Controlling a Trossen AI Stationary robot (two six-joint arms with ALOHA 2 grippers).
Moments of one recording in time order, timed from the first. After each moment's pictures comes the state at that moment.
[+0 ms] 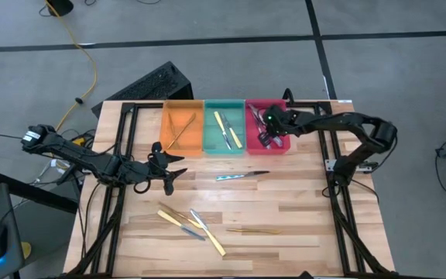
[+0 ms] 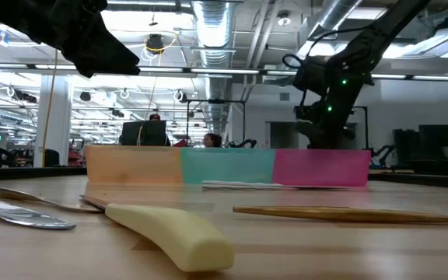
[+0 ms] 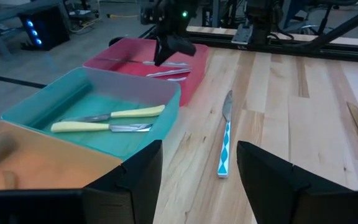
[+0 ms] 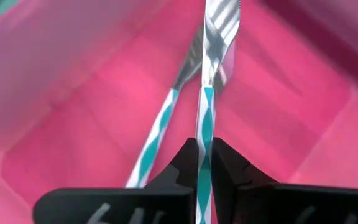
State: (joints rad) left arm -0.30 0.87 0.44 0.02 -0.64 -0.24; right arm -0.57 1.55 0.81 -0.29 0.21 0.21
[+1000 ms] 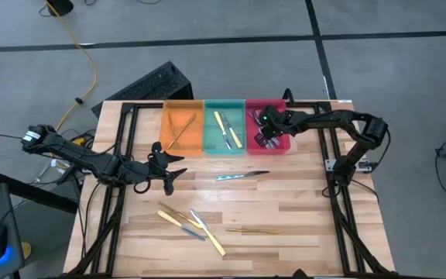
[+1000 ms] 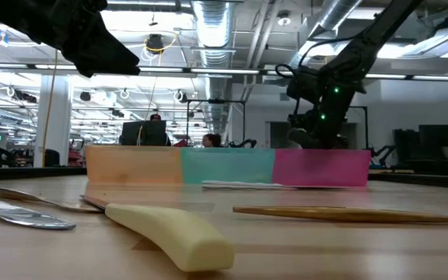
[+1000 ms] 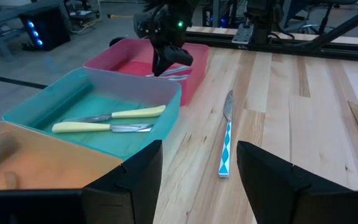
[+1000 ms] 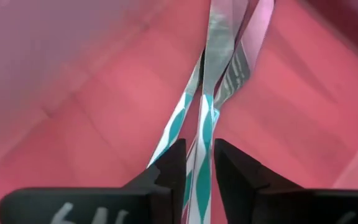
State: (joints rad) left arm -0.30 0.87 0.44 0.02 -0.64 -0.24; right arm -0.57 1.65 0.85 -0.26 0.18 0.21
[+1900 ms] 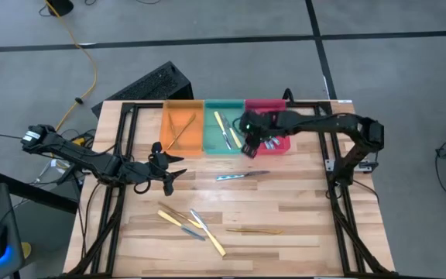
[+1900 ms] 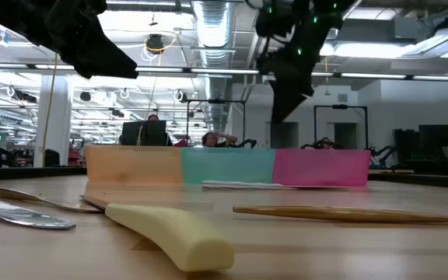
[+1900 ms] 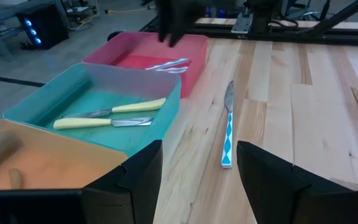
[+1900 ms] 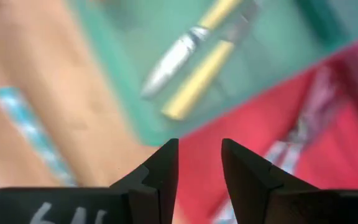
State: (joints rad) left arm -0.30 0.87 0.44 -0.02 -0.63 -0.22; right arm -0.26 1.65 1.29 -0.73 0.18 0.17
